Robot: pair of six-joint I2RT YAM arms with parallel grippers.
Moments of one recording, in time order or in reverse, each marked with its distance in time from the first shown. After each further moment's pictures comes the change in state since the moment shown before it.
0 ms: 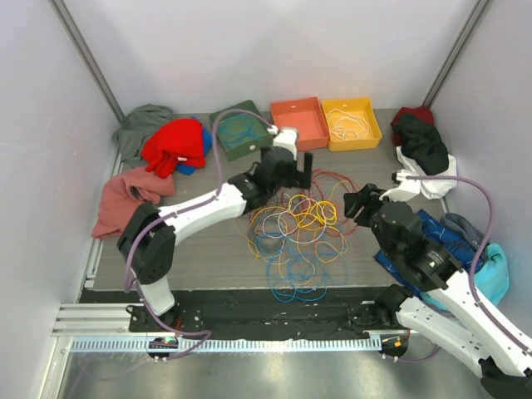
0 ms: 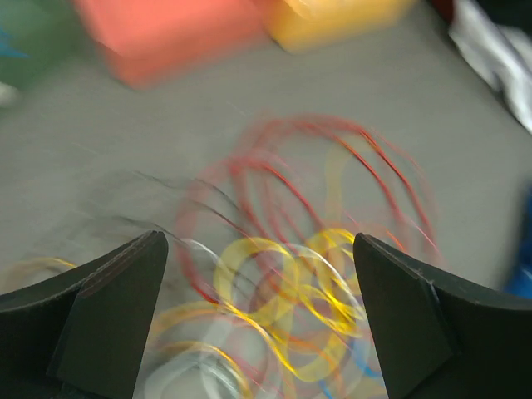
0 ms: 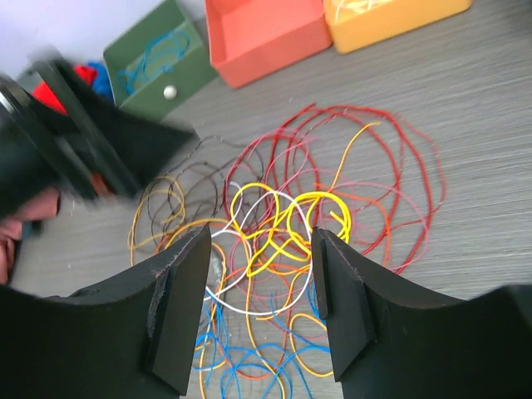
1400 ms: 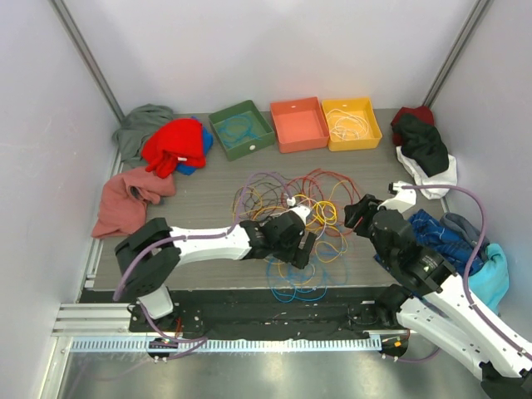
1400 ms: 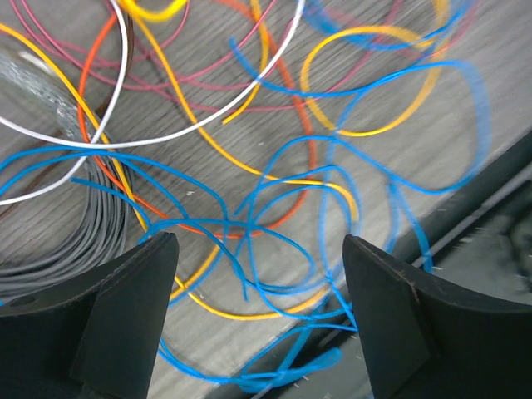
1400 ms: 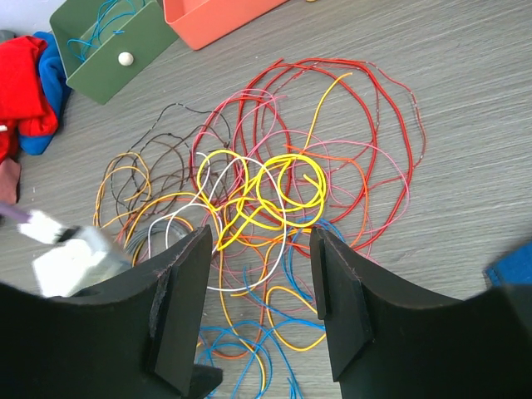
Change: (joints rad) left arm -0.302 -0.092 -0.349 -0.200 0.279 -0.180; right arm -0.001 -0.055 -0.108 -0.054 0.027 0.077
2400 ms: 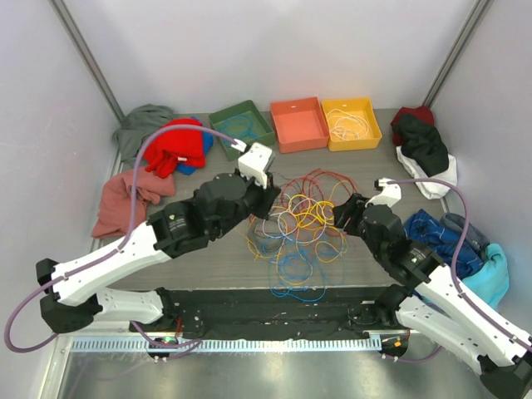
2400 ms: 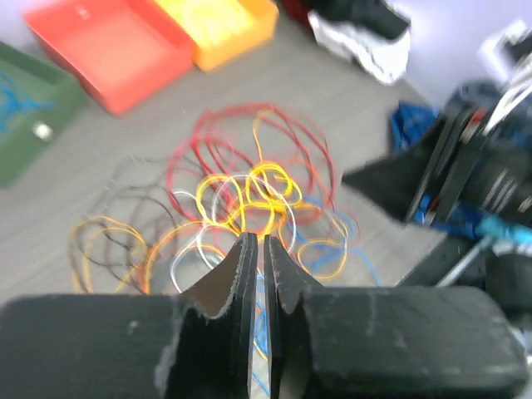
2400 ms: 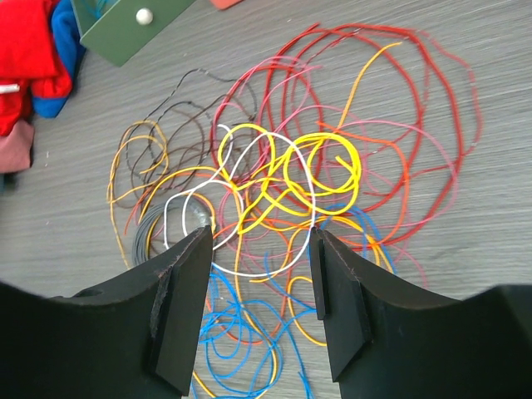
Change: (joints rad) left arm -0.021 -0.488 0.272 -0.193 -0.322 0.262; right arm -0.002 0.074 -0.021 0.070 -0.098 0.003
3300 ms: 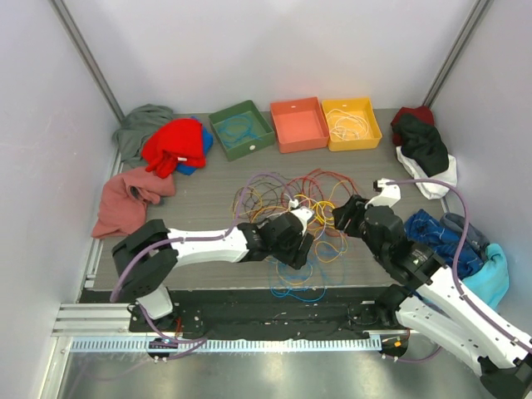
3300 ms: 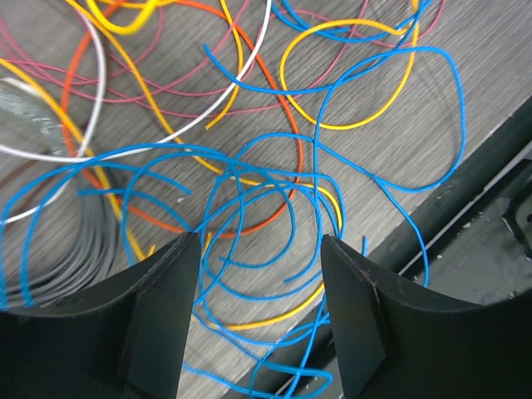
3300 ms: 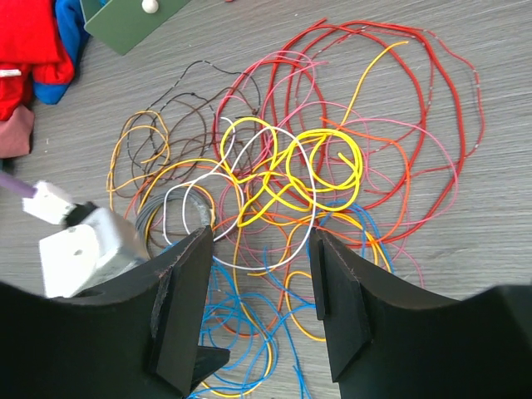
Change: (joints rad) left arm 0.014 0.480 -0.309 0.254 0.342 -0.187; right arm 0.000 -0.010 0.000 0.003 -0.040 -0.031
